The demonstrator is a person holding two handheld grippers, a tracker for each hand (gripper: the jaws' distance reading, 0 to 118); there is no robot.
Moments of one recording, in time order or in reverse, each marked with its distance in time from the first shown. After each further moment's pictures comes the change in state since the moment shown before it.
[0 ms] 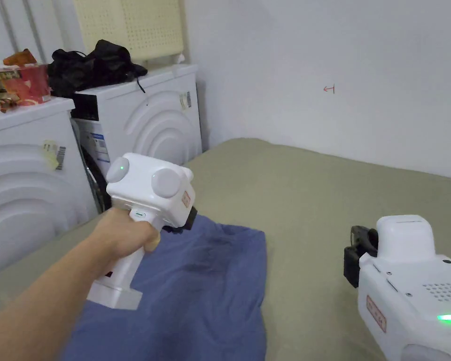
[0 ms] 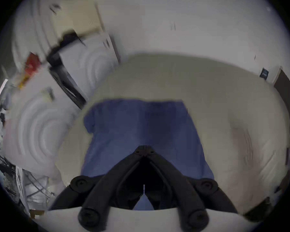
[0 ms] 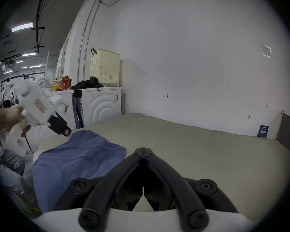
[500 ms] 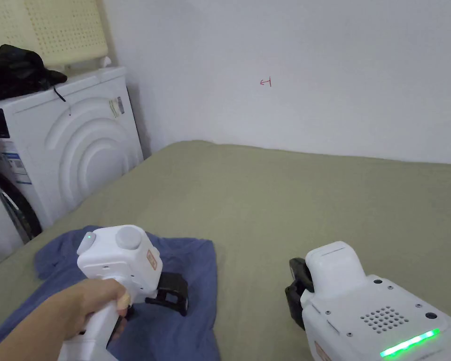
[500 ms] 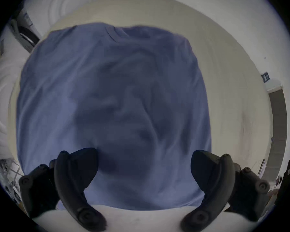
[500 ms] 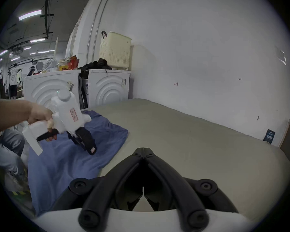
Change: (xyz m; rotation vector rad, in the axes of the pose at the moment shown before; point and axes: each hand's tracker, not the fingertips) left arm 0.036 -0.010 -0.155 -0.401 -0.252 0.127; right arm 0.012 -0.039 -0.025 -0.108 0.082 0.087
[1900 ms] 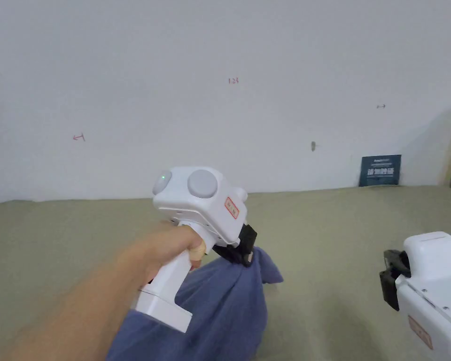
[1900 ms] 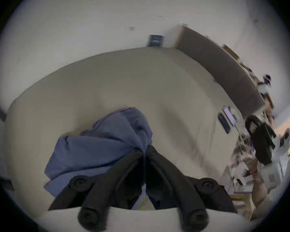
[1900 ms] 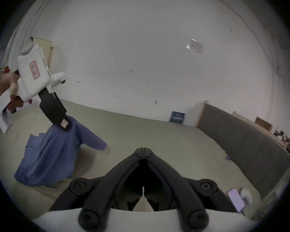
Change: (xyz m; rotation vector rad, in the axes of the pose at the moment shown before) left arm 0.548 -0.098 0.137 0.239 -0.359 -0.864; right arm 0.297 -0.039 0.298 -0.053 -0.738 -0.101
